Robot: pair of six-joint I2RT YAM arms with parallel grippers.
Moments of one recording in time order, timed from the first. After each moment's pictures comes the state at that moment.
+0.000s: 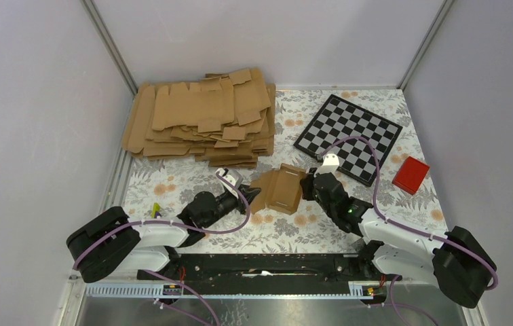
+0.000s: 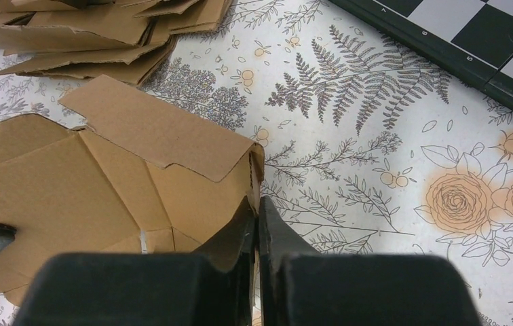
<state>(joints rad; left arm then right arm) -0.89 1.24 0.18 1.02 0.01 -0.20 0.79 1.05 0.42 0.13 0.40 0.53</state>
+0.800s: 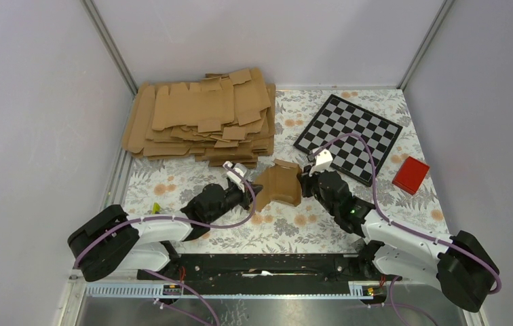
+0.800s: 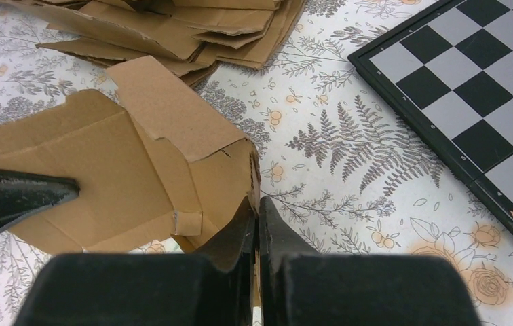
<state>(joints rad) -0.89 1.25 0.29 0.83 -0.01 -0.22 0.79 1.01 0.42 0.23 0.30 0.25</state>
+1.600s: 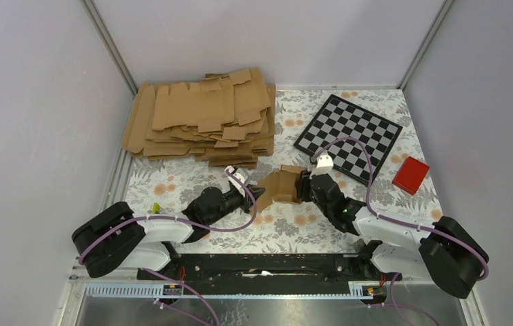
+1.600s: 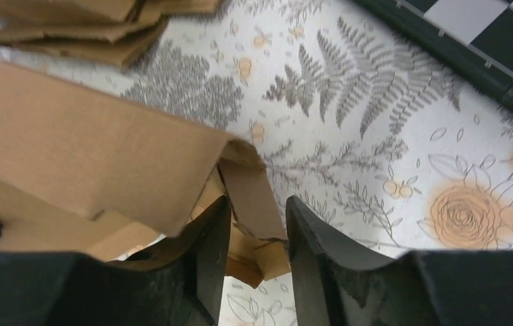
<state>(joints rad) -0.89 1.29 0.25 0.94 0.04 -0.16 0.79 1.16 0.41 0.24 0.40 0.47</state>
